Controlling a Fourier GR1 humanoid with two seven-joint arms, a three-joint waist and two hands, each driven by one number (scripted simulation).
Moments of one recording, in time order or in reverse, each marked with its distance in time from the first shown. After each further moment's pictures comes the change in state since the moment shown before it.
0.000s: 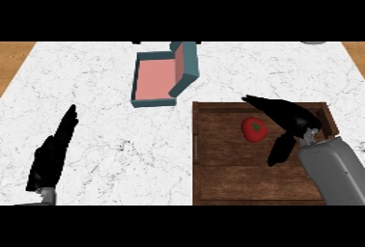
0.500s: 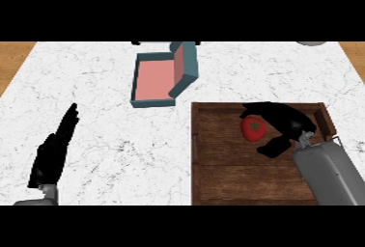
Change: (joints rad) left arm -0.022 -0.025 0.032 0.030 -0.029 -0.024 -0.013; right arm 0.020 0.042 -0.018 0.026 0.089 -0.011 -0.060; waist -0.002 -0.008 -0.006
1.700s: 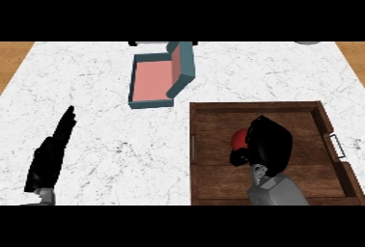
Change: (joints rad) left arm 0.025 -0.008 0.019 -0.019 -0.013 -0.015 0.001; right arm 0.167 0.291 0.166 -0.243 0.561 -0.441 0.905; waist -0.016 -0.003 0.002
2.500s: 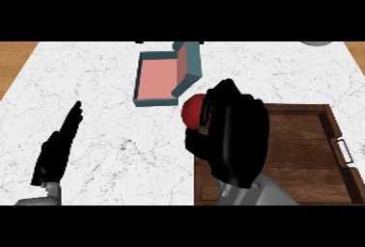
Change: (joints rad) left arm -0.039 -0.017 -0.017 -0.001 -0.010 -0.013 0.031; right arm -0.368 0.016 0.215 -0.189 -0.033 -0.119 0.102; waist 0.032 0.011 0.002
